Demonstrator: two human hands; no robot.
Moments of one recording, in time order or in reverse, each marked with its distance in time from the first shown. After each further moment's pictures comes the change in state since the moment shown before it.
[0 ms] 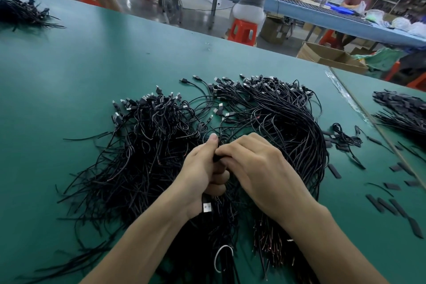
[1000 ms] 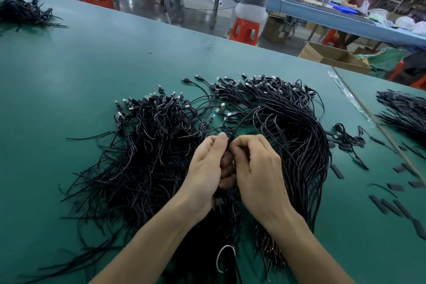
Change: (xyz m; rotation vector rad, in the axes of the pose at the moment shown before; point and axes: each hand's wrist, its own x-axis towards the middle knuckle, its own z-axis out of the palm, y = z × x) left_hand 0.000 -0.008 0.008 -0.101 -0.019 0.144; right_hand -0.002 -0.004 0.037 0.298 0.239 0.465
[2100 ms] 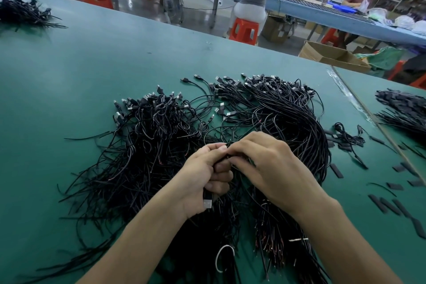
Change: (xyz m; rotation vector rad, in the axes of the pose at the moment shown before) left_hand 0.006 0.008 -0.011 -0.053 -0.084 -0.247; right_hand 0.018 0.003 -0.042 -0.292 -0.294 -0.408
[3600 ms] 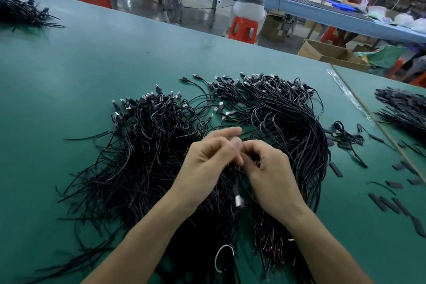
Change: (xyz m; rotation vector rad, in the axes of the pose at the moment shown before) left_hand -0.011 -0.001 0.003 0.584 -0.039 0.608; right_hand -0.010 -0.001 0.029 0.516 0.184 0.430
